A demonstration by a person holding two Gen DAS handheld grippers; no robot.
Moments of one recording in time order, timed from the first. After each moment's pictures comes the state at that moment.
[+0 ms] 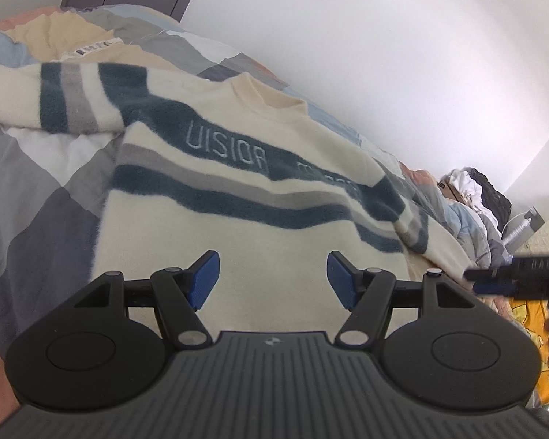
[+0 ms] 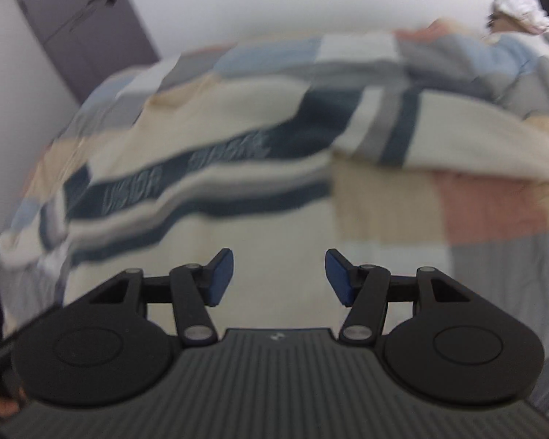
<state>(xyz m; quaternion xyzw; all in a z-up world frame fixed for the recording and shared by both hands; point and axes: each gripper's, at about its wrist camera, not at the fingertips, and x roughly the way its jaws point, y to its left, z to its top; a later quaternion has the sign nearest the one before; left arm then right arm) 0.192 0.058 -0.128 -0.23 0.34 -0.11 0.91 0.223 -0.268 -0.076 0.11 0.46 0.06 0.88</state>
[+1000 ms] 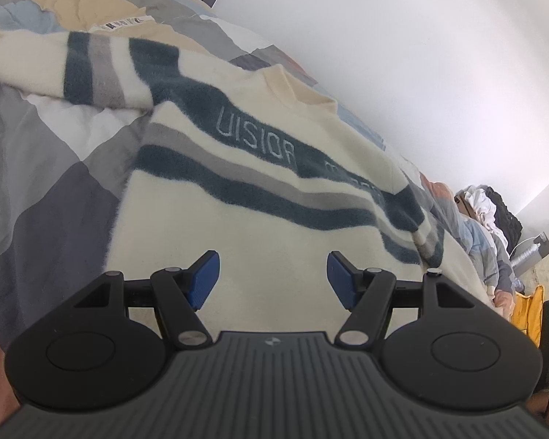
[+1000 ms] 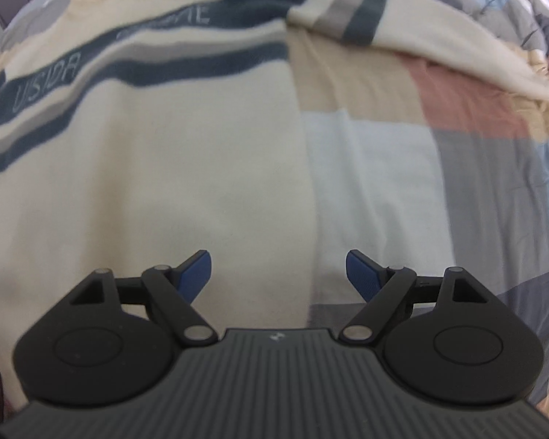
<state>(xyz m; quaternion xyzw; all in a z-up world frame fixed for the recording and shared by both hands) 0.201 0.069 -0.145 -0.26 0.36 -0.07 0.89 0.214 -0.246 -0.160 0.03 0.55 -0.05 0.83</state>
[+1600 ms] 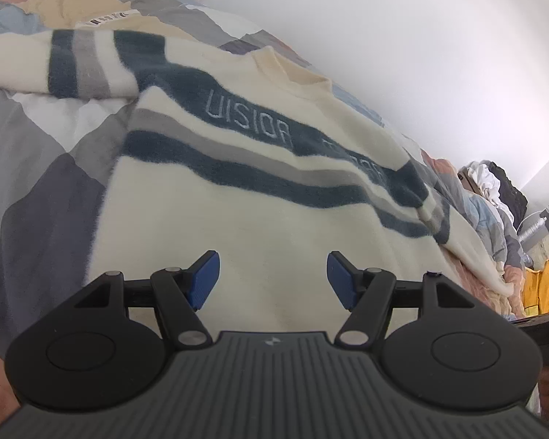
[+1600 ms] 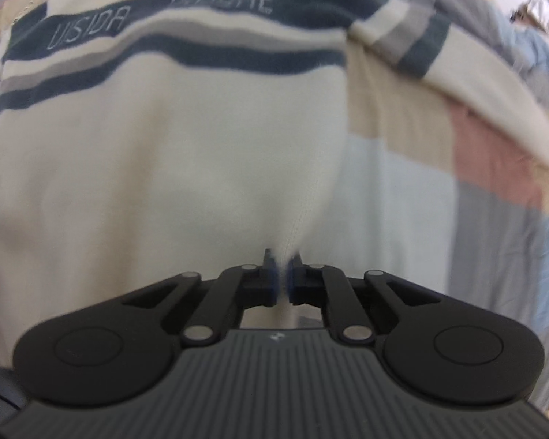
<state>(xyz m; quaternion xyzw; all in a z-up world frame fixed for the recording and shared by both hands) 0.204 0.054 -0.155 -0.23 0.37 -0.09 0.90 0.217 -0.241 -0.135 -0.06 0.57 0.00 0.82</state>
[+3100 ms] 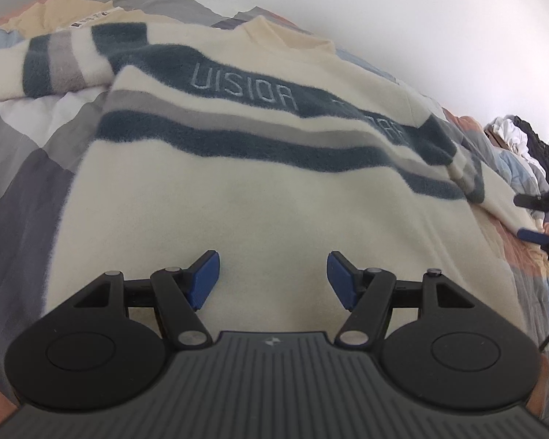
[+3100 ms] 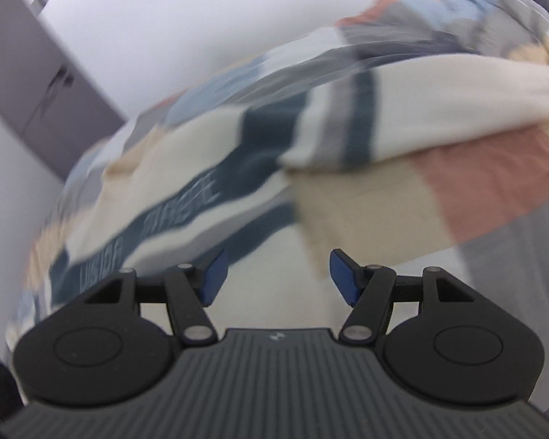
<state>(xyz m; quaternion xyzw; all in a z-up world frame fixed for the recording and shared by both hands) 0.224 0.016 -0.184 -0.15 0.40 -0.07 0.90 0.256 -0.374 -0.132 0.29 0.36 -0.01 0.88</state>
